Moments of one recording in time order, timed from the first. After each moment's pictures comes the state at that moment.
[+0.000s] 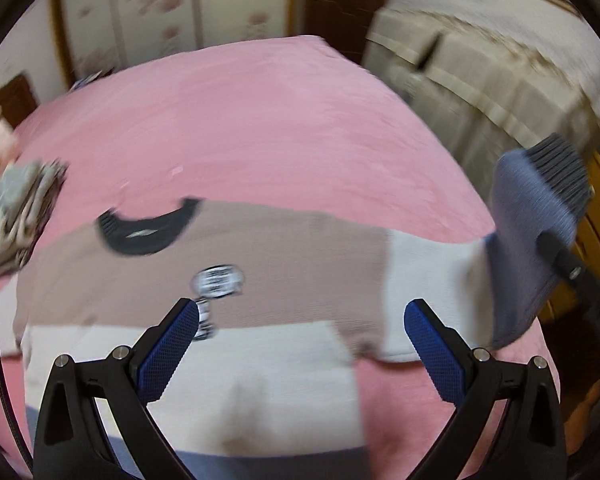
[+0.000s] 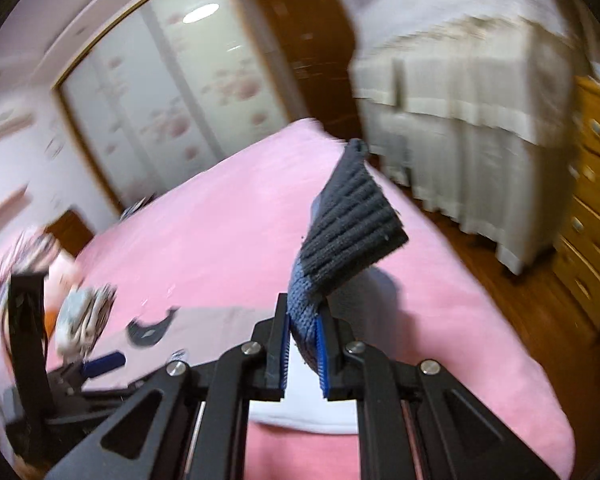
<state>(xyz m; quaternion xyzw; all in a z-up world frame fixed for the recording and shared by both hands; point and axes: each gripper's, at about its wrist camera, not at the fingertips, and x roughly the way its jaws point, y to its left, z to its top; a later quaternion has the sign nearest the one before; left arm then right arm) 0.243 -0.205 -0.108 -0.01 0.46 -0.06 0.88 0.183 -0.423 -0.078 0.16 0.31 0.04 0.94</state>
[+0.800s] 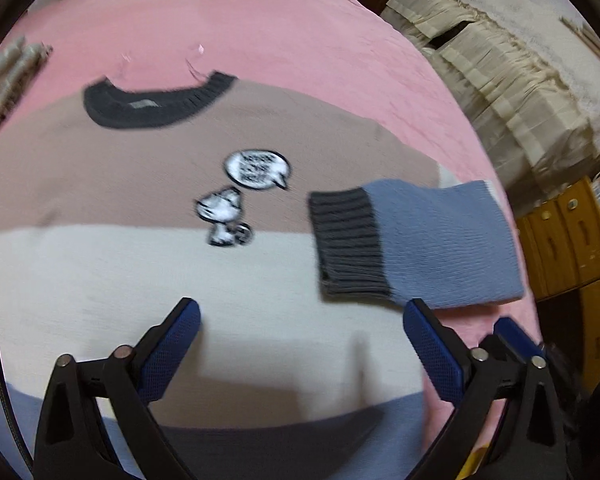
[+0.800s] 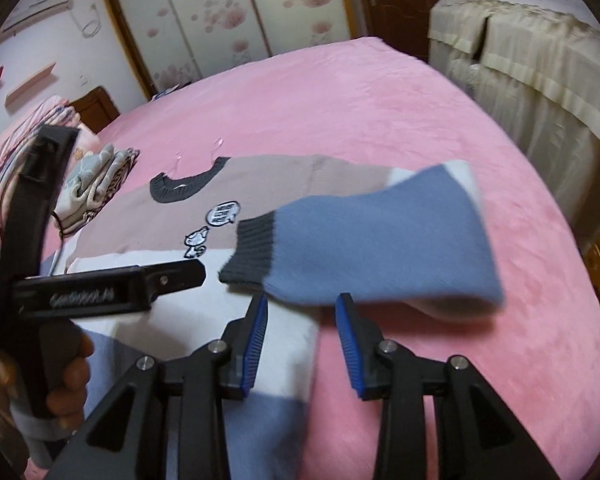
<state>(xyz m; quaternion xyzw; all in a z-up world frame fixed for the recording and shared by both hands) 0.239 -0.138 -0.202 -0.12 0.55 -0.13 0.81 0.148 -0.332 -0.151 0.09 0.43 0.09 0.89</state>
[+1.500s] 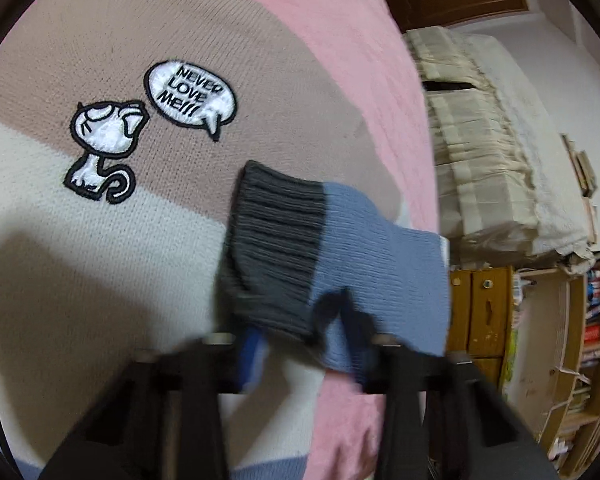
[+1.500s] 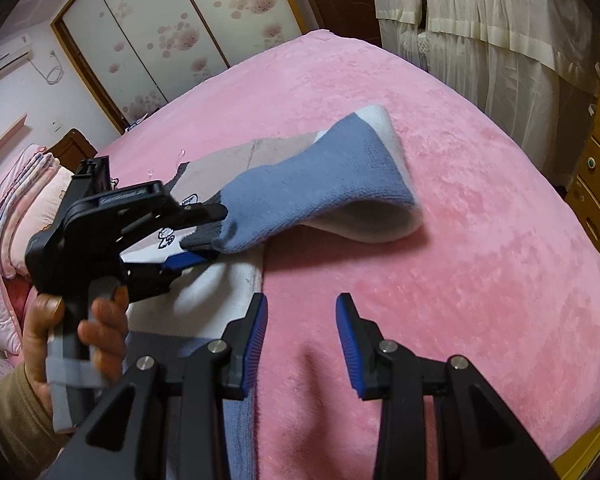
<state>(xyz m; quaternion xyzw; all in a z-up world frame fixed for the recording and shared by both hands) 0.272 -0.167 -0.272 -0.36 0.57 -0.17 0.72 0.110 -0.377 -0.173 0.16 0.44 0.05 0.88</state>
